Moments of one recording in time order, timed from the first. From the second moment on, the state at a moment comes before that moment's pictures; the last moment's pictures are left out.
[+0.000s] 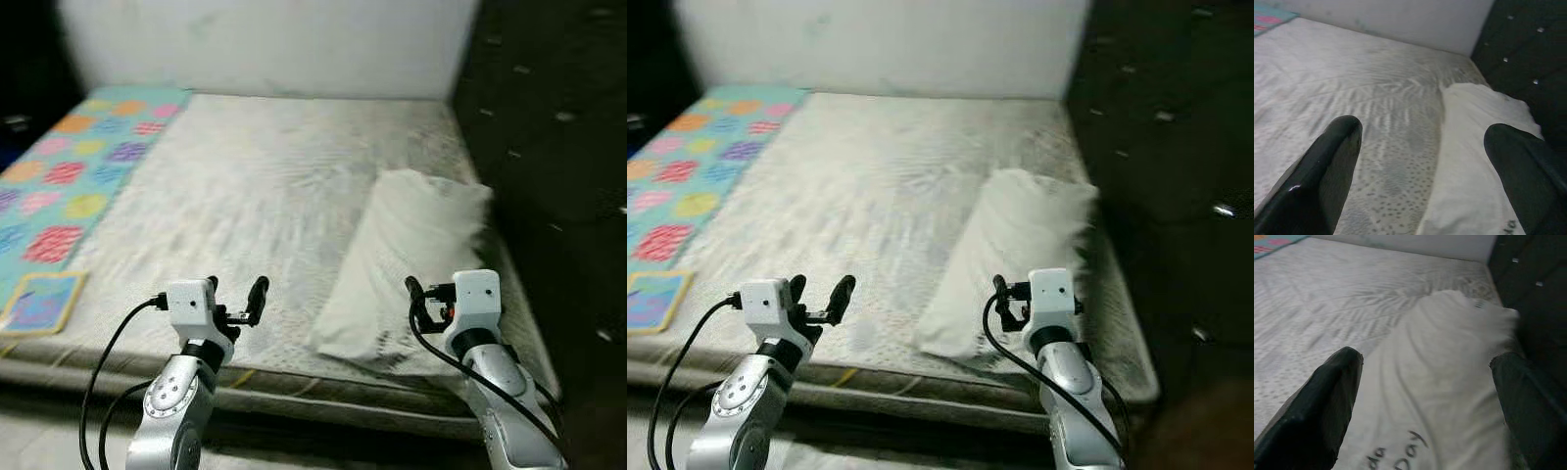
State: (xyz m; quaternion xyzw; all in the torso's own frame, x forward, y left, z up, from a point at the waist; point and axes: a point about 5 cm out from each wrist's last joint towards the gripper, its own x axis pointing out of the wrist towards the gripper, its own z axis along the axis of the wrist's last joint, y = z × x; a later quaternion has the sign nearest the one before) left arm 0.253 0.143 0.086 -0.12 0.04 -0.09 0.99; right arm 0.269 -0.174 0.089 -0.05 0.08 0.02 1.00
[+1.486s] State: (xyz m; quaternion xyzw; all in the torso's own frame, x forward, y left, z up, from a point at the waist) left arm 0.234 0.181 0.071 -0.11 0.07 -0.02 0.99; right arm 0.249 -0.181 0.072 -0.05 0.13 0.03 0.99
